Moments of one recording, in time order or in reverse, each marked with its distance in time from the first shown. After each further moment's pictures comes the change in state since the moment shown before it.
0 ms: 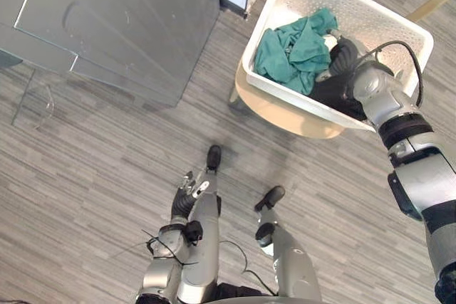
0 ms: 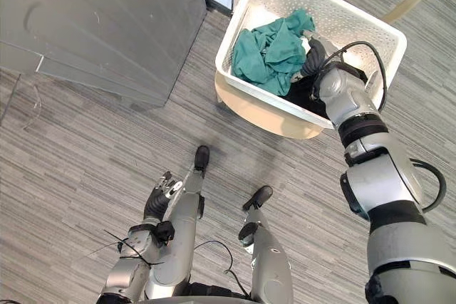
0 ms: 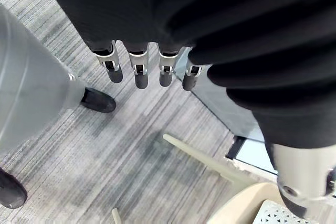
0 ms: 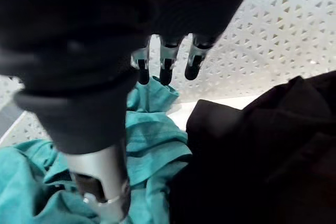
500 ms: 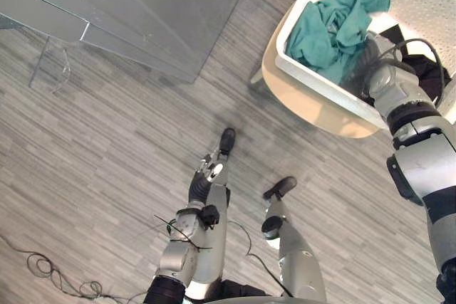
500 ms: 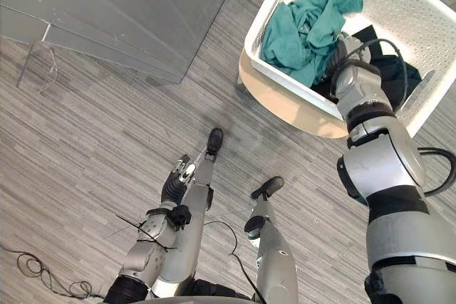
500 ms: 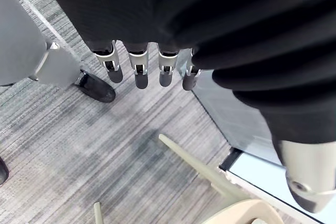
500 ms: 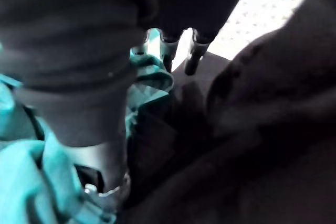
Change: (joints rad) left arm -0.111 -0.074 -0.062 0.004 -0.088 -0.030 -0.002; right arm -0.149 -0.005 0.118 0.262 -0.072 0.028 -0.072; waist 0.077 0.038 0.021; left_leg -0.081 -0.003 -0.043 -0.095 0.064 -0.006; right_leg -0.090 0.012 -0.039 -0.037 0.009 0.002
